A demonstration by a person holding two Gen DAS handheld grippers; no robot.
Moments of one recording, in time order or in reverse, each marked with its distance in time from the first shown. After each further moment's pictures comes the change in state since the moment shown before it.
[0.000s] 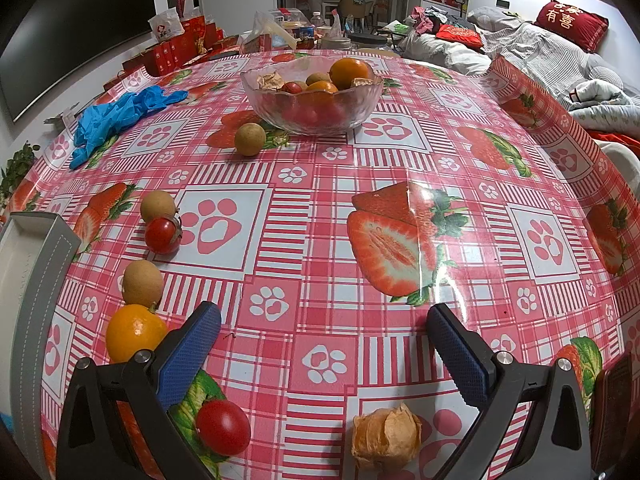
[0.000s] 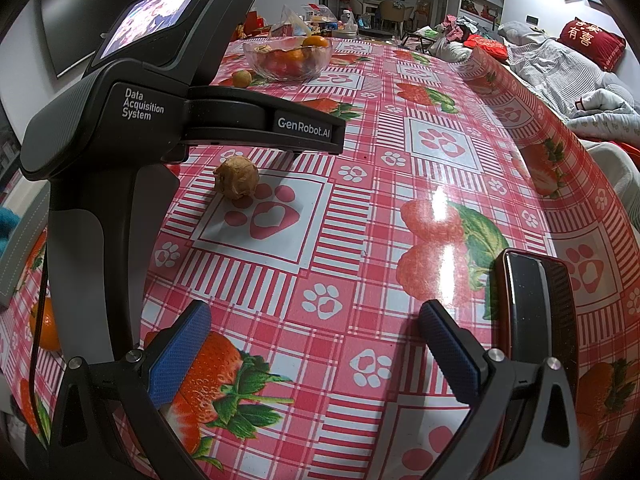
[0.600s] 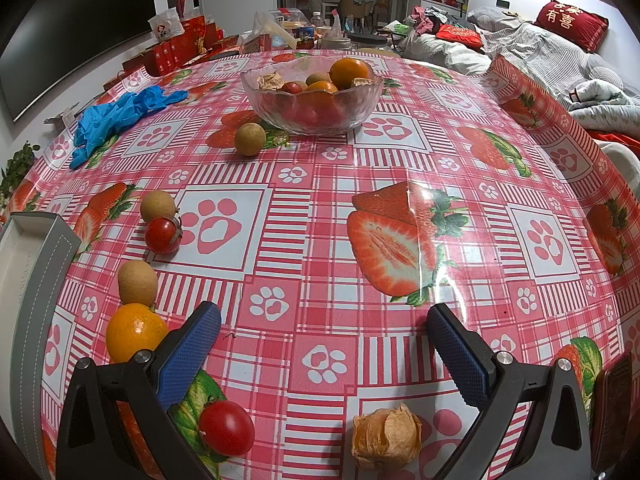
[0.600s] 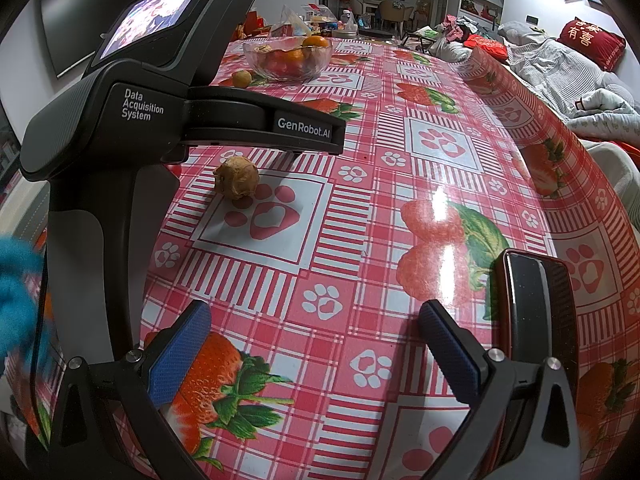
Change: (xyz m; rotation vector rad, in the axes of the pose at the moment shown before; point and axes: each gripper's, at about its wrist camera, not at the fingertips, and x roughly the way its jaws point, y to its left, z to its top) left arm 0.000 0.000 0.000 0.000 0.000 0.000; right arm 0.000 0.000 0.000 0.000 -0.001 0.003
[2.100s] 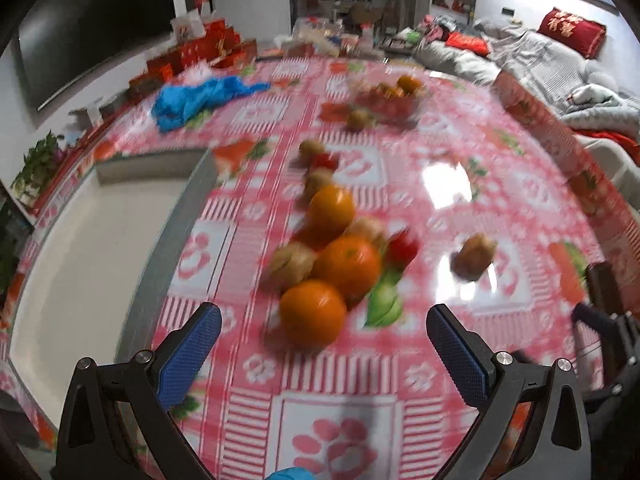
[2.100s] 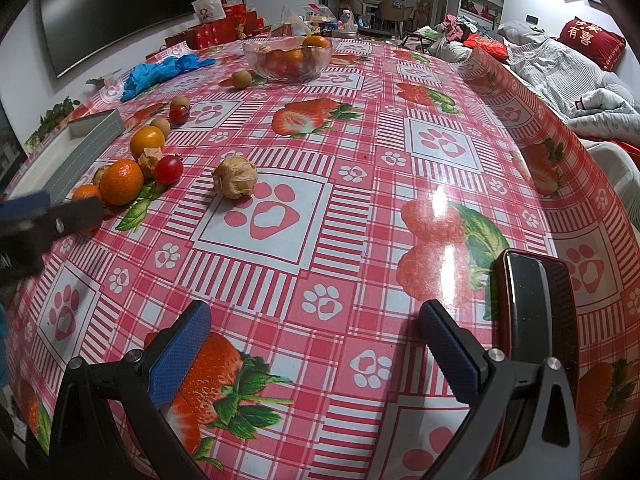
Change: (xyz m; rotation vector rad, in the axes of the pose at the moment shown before) left arm -0.049 0.065 -0.061 -0.023 0.001 0.019; right arm 0.001 0.001 0.000 0.000 -0.002 0.010
